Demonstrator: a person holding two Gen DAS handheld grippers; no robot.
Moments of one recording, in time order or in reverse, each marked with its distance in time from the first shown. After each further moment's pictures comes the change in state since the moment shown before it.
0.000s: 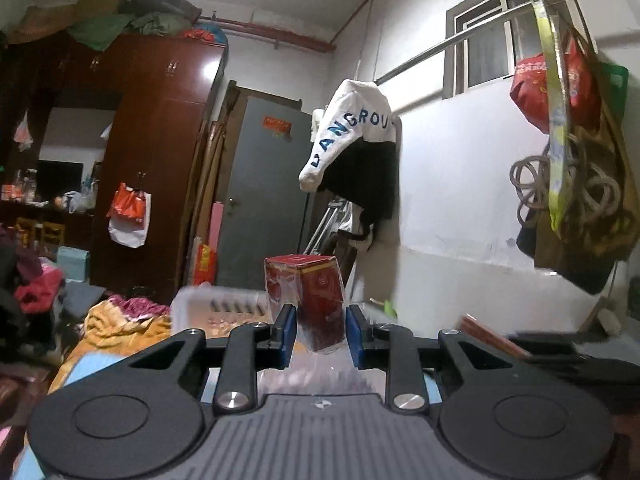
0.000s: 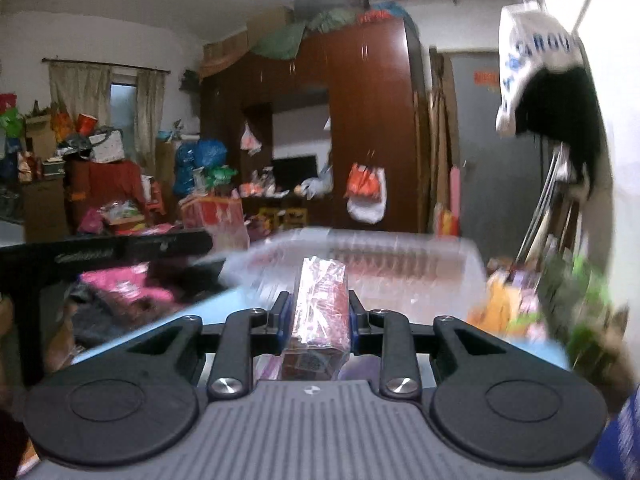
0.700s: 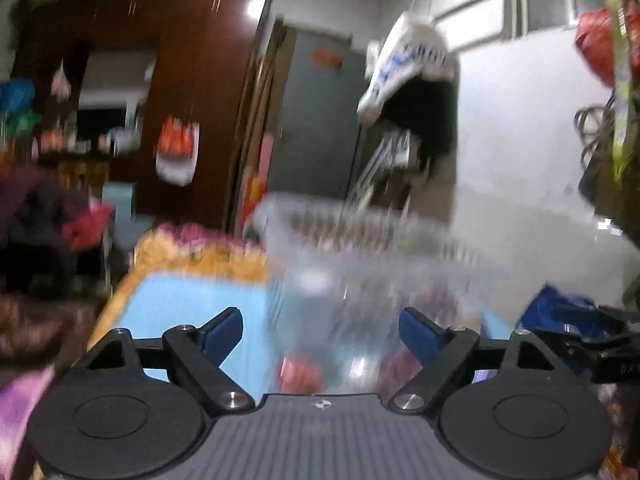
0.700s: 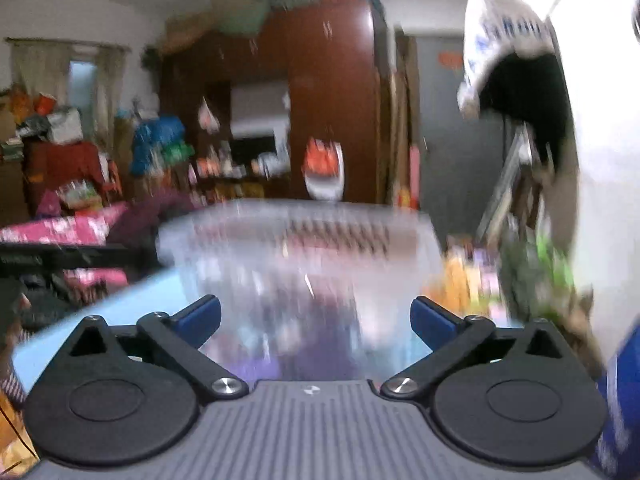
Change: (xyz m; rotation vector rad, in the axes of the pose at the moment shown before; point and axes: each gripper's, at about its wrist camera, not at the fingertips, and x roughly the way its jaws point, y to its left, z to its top) left arm -0.003 0.064 -0.055 -0.050 0.248 0.143; right arm -0.002 -0.020 -0.069 0.077 0.146 -0.099
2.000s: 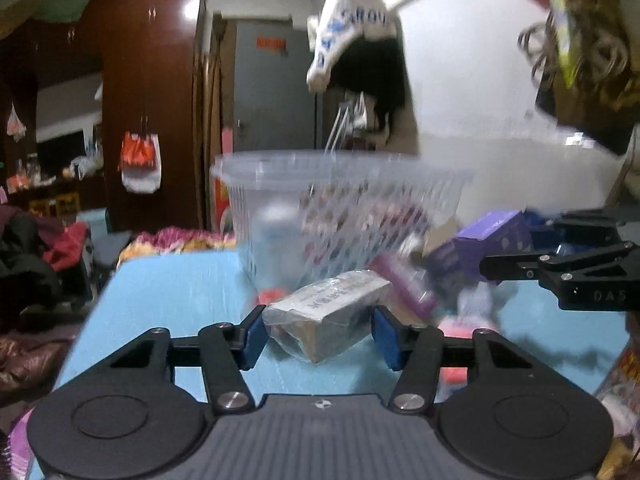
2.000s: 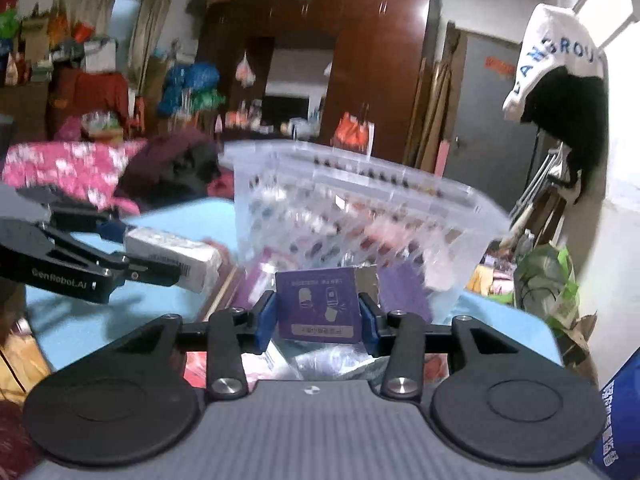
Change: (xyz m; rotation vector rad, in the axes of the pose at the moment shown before) left arm -0.023 -0.014 -0.047 0.210 -0.021 -0.061; right arm -0.014 0.060 -0.009 -0.217 -0.027 0.017
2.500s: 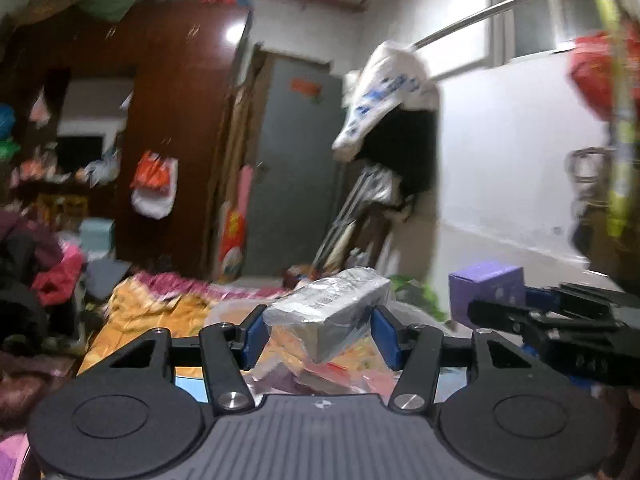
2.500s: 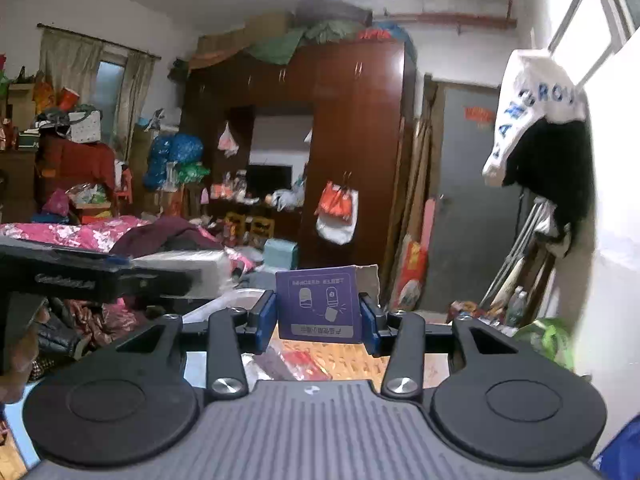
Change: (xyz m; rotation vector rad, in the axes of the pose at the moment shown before) left arm 0.064 0.011 0.151 -0.182 -0.072 0.038; right arm 0.052 -0.068 0.121 0.050 -0.111 -0.020
